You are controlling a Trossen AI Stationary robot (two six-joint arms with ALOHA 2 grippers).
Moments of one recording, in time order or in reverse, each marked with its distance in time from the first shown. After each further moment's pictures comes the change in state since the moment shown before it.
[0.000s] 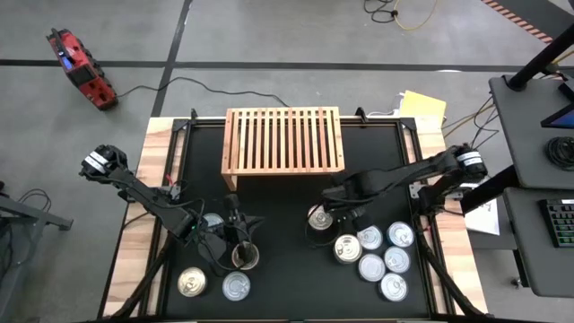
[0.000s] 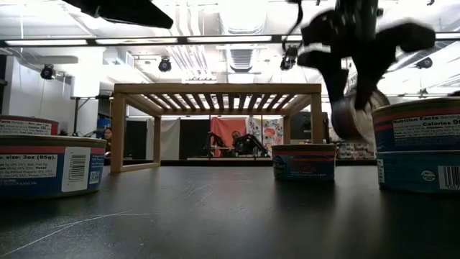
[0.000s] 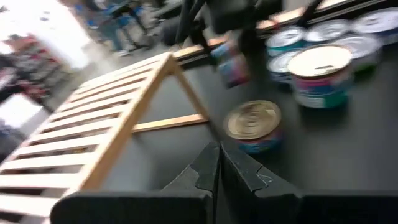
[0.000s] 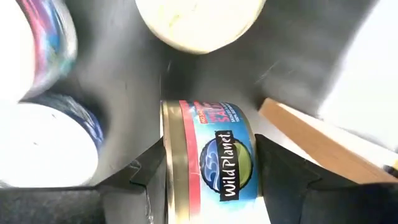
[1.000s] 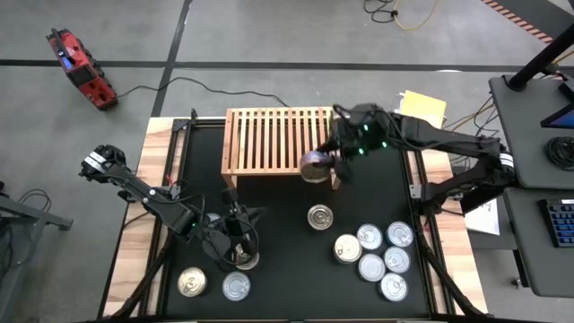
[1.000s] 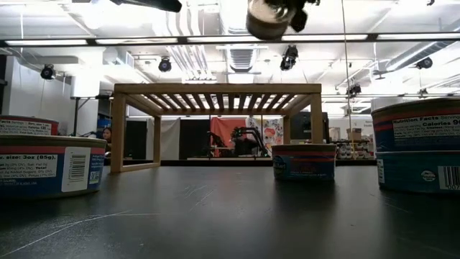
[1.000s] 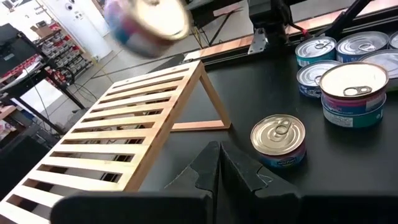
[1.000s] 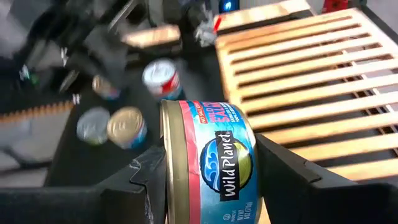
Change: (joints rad) left arm 0.033 0.000 0.145 -0.181 -0.036 -0.056; right arm -0.421 -0.263 0.086 0.596 -0.460 0.345
